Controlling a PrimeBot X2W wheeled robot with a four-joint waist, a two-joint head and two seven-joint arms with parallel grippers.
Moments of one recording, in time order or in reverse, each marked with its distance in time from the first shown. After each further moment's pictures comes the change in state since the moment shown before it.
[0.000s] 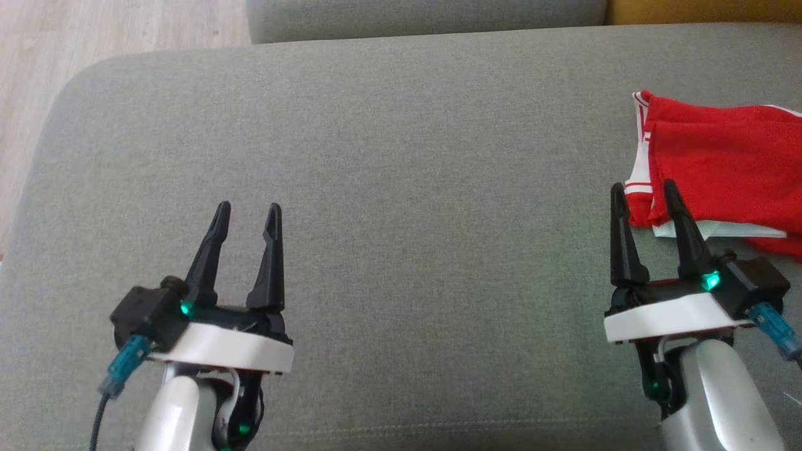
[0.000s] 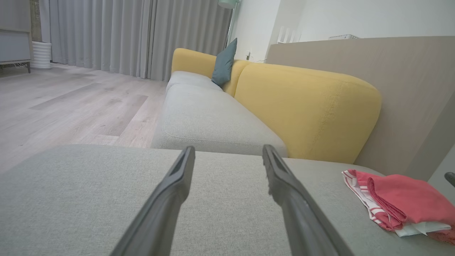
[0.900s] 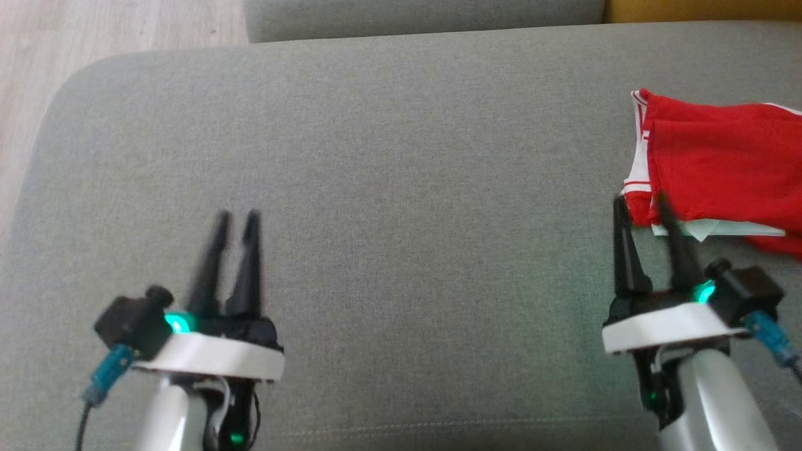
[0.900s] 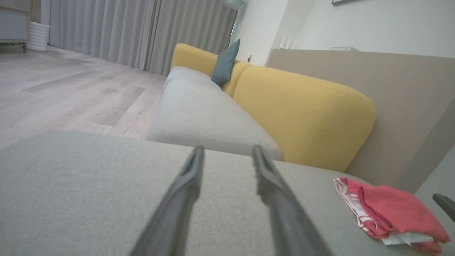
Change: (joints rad) left arm 0.020 -0.001 0.027 -0.011 -0.085 -0.034 0.001; right arm 0.016 0.001 0.000 0.003 0.010 0.000 0.001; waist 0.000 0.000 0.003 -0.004
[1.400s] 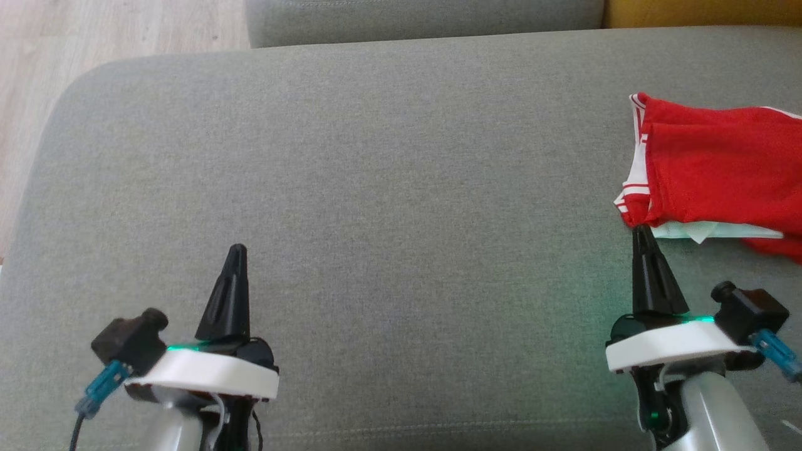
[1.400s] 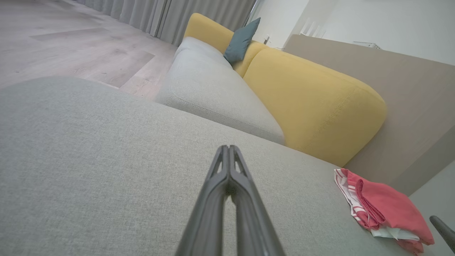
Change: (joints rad) left arm 0.049 -0.003 0.003 0.069 -0.119 0.000 0.026; right arm 0.049 0.003 0.003 0.054 0.128 0.000 0.023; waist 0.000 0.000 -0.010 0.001
